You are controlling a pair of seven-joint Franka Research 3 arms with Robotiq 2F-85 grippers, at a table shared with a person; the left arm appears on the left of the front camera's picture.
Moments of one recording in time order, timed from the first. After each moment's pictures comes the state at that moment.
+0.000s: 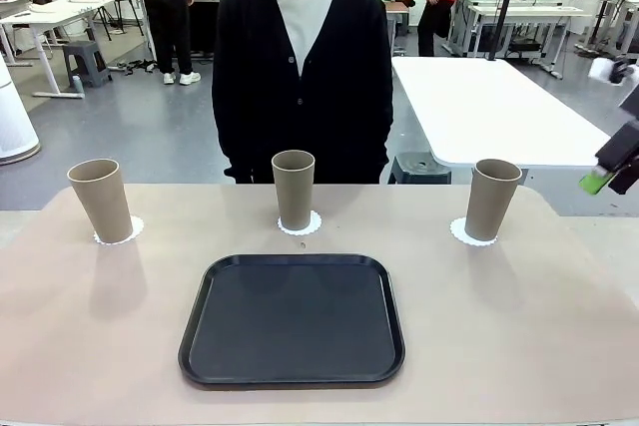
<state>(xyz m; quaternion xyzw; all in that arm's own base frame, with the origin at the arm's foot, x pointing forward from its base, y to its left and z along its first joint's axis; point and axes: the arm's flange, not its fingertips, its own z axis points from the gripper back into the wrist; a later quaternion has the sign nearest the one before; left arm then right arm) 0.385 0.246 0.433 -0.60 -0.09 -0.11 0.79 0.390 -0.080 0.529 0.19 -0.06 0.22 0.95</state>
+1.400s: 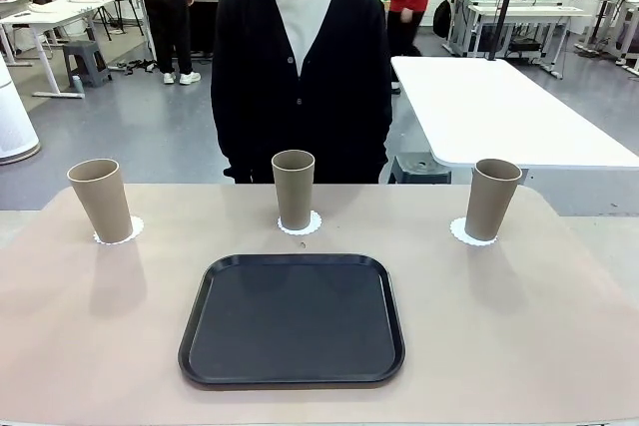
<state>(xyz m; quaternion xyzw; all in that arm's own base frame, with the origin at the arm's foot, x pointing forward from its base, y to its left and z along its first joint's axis) 0.385 0.246 0.433 -0.60 -0.09 -0.11 0.79 0.355 -0.265 0.431 0.56 -0.12 -0.03 0.82</state>
